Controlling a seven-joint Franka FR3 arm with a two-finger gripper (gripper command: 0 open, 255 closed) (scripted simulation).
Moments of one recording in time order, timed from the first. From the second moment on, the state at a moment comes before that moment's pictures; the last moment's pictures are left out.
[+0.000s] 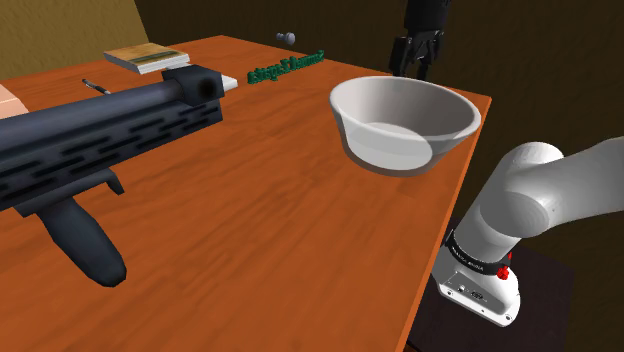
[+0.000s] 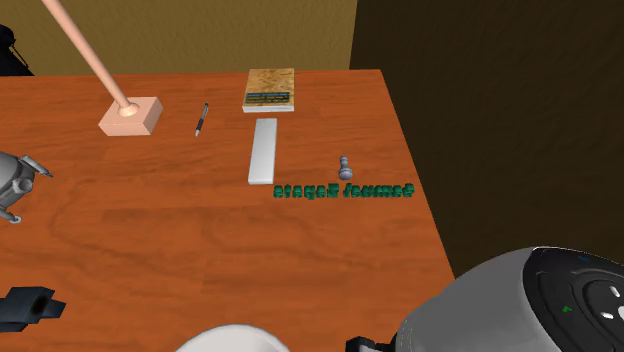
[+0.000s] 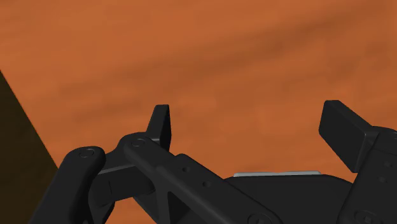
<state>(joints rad) 0.00 -0.81 -0.01 -2.32 0.00 1.45 0.09</state>
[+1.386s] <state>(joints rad) -0.01 -0.11 0.13 -1.60 0.05 1.50 0.44</state>
